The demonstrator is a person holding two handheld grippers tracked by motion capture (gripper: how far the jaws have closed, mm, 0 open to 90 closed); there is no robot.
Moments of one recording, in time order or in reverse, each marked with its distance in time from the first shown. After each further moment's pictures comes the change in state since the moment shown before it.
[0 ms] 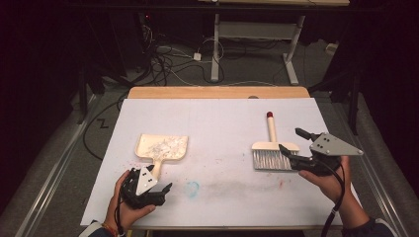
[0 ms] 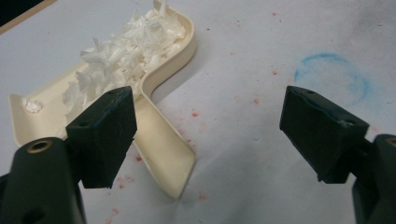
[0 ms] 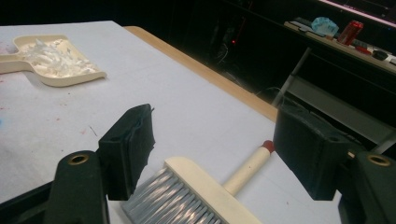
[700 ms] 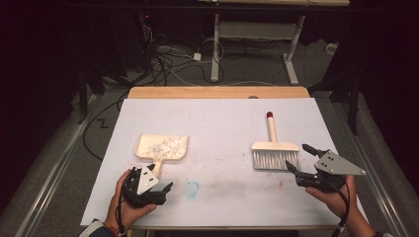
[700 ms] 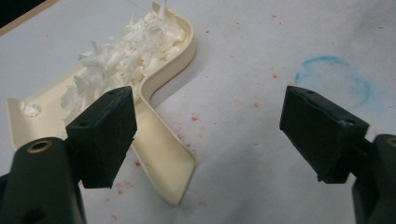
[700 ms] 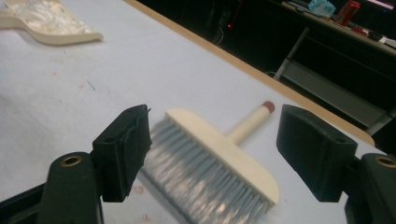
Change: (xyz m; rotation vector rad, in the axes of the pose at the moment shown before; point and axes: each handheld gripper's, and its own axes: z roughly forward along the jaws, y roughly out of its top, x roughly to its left) left arm 0.000 0.002 0.003 -0.001 -0.006 0.006; right arm 0.009 -0.046 -0.017 0.050 -0.030 -0.013
